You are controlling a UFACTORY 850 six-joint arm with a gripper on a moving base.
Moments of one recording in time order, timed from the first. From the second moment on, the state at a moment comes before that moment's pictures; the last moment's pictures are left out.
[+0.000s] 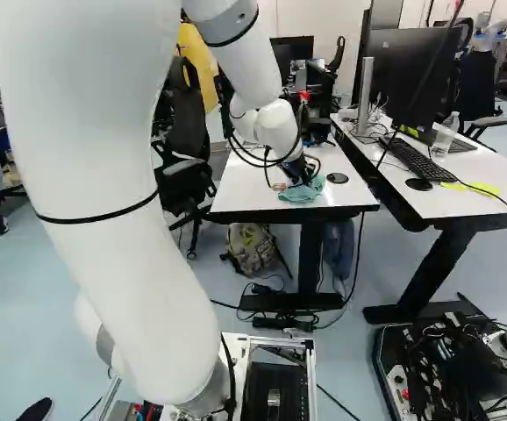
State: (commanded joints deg) arm -23.4 -11.9 -49.2 0.0 -3.3 0.0
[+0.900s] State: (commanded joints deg) arm -20.1 -17.9 -56.3 0.0 -3.3 0.0
